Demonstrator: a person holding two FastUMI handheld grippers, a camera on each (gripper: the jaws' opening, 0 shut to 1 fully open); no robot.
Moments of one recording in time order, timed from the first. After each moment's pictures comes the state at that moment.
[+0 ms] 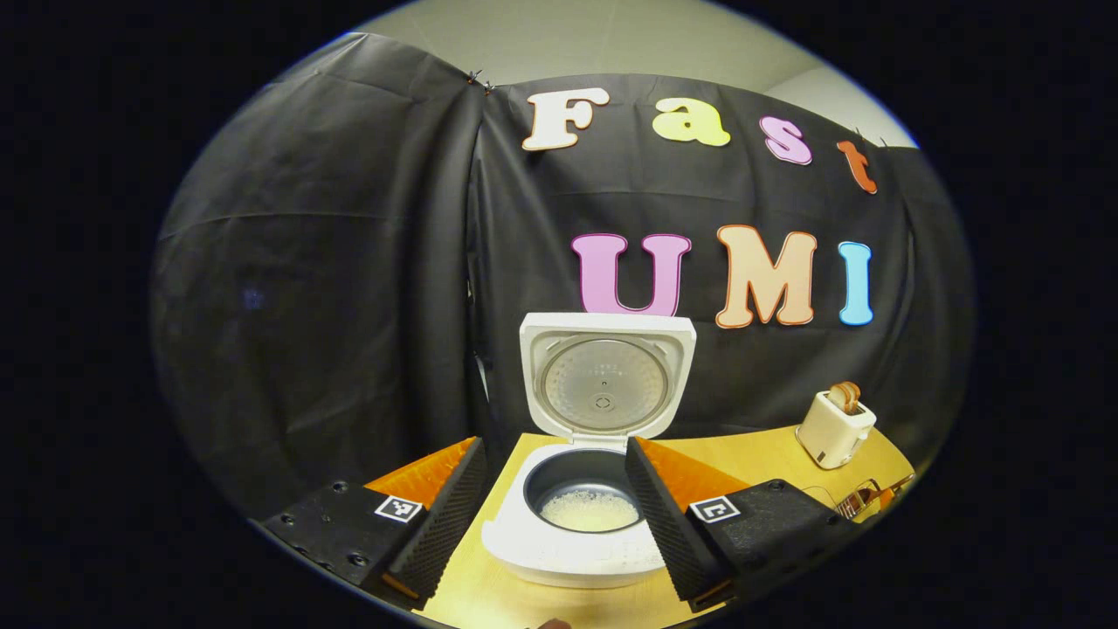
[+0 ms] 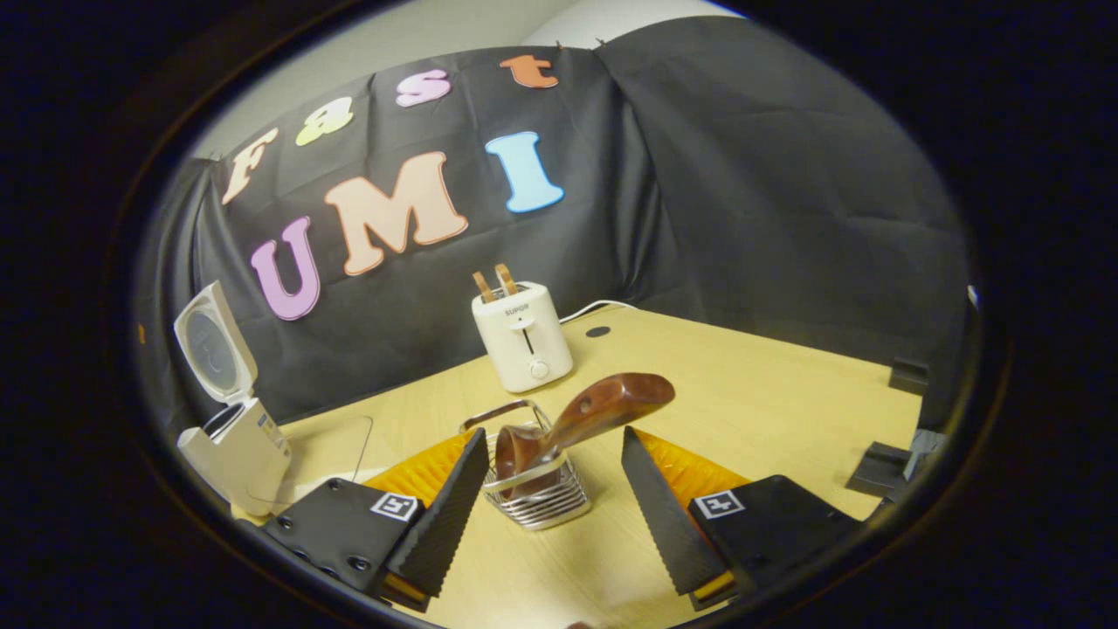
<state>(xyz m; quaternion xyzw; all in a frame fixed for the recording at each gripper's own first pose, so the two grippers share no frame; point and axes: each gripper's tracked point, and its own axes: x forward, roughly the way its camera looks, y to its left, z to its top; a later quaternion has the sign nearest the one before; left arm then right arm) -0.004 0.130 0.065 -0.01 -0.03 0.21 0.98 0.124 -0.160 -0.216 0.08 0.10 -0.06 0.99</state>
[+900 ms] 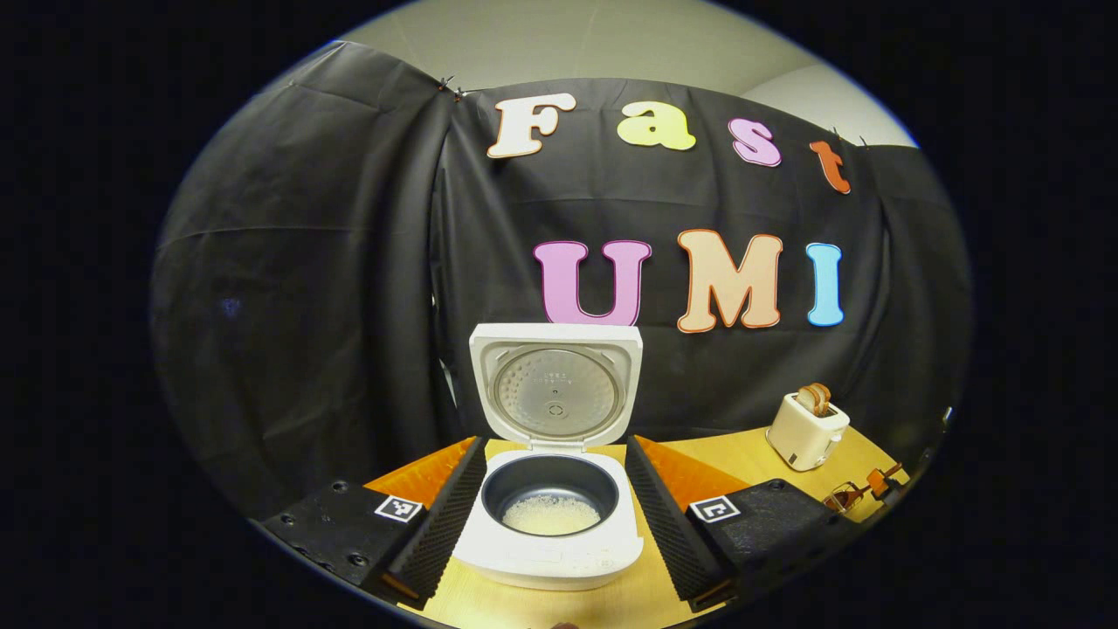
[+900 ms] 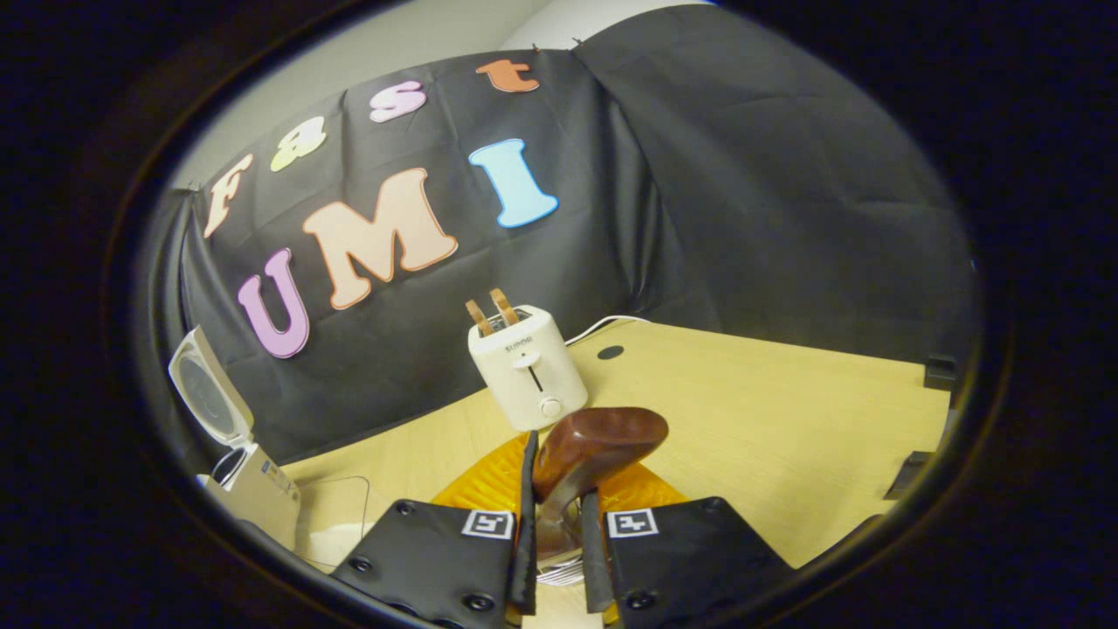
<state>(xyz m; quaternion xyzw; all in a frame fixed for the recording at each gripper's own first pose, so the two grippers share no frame) 0.010 0.089 0.073 0.00 -0.03 0.18 0.98 0.188 -0.155 -0.198 0.12 0.09 -0.07 0.99</state>
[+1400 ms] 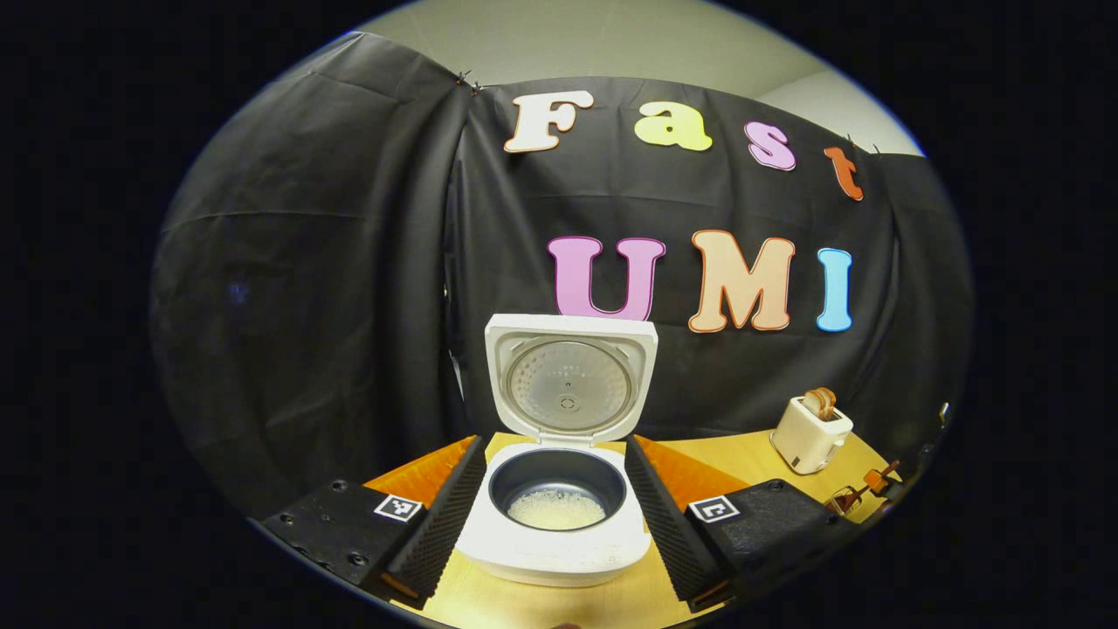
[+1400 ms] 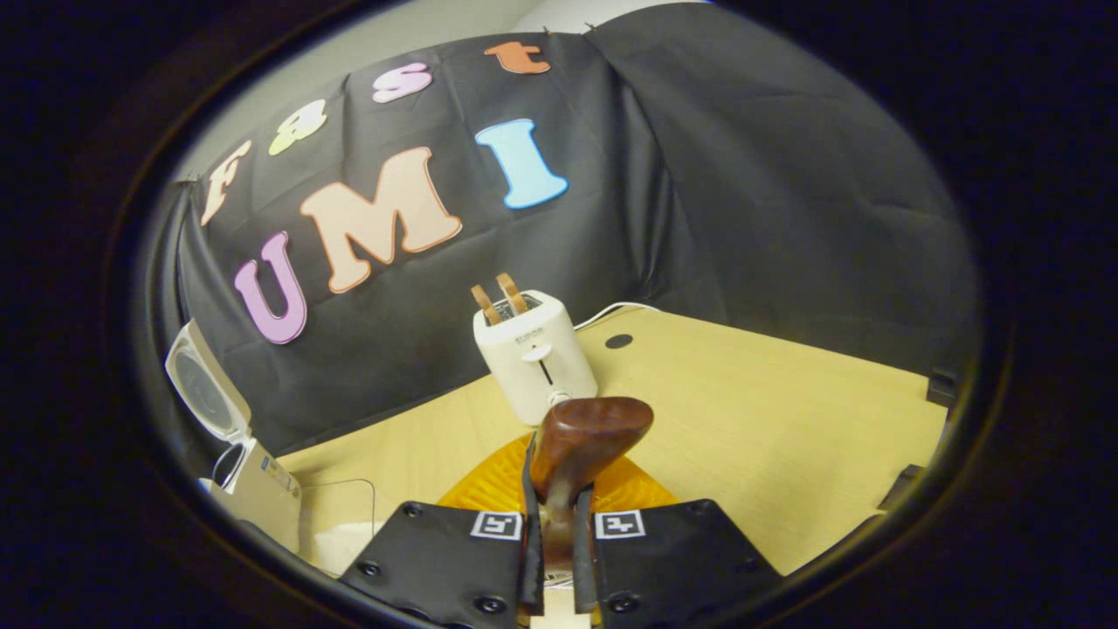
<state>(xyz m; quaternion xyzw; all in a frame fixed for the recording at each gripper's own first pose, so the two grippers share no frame) 0.001 0.100 0.067 -0.02 -0.03 0.19 0.98 0.201 -0.143 -0.193 0.10 0.12 -0.06 0.99</state>
